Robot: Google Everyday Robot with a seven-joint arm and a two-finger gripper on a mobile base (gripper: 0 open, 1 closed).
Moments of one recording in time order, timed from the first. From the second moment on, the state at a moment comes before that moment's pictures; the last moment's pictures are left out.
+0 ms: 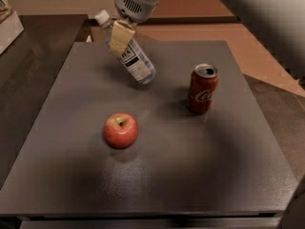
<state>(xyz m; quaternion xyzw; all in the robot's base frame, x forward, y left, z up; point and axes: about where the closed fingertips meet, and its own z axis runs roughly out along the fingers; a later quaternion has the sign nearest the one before) 0.612 0.062 0.980 -0.61 0.75 0.05 0.26</state>
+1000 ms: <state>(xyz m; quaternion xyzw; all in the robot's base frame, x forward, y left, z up) 0.583 0.074 0.949 -0.72 0.68 -0.05 0.14</state>
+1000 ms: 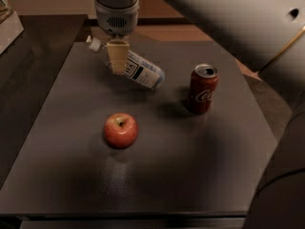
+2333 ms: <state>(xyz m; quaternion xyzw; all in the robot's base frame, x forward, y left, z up) 0.581 0.078 0.895 -0.76 0.63 -0.16 0.05</state>
